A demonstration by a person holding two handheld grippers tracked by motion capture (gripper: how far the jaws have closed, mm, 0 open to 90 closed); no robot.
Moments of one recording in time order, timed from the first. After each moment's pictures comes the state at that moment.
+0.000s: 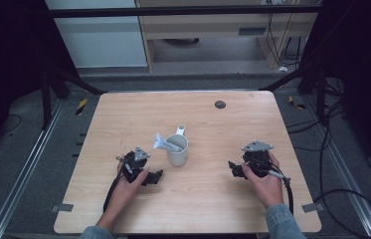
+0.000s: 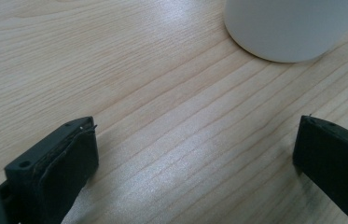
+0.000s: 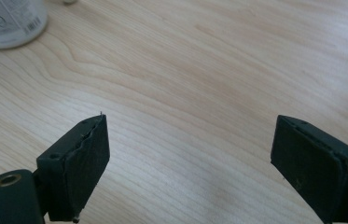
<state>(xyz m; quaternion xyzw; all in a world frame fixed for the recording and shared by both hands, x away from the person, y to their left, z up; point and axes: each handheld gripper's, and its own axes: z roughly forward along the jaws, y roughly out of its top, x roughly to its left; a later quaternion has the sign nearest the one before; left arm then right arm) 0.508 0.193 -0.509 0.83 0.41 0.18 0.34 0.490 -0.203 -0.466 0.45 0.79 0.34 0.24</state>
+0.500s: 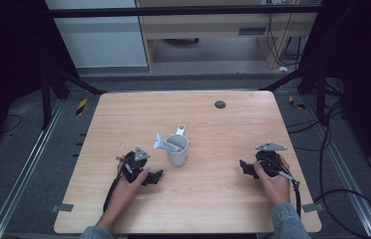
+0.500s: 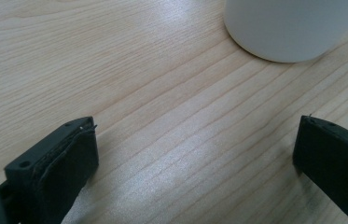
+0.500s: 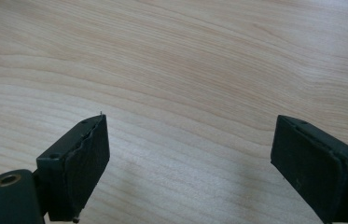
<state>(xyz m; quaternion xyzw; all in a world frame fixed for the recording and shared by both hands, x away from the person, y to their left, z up) 0.508 0.193 -0.509 0.83 0.41 0.18 0.34 0.500 -0.243 -0.491 0.52 0.75 0.34 0.23</state>
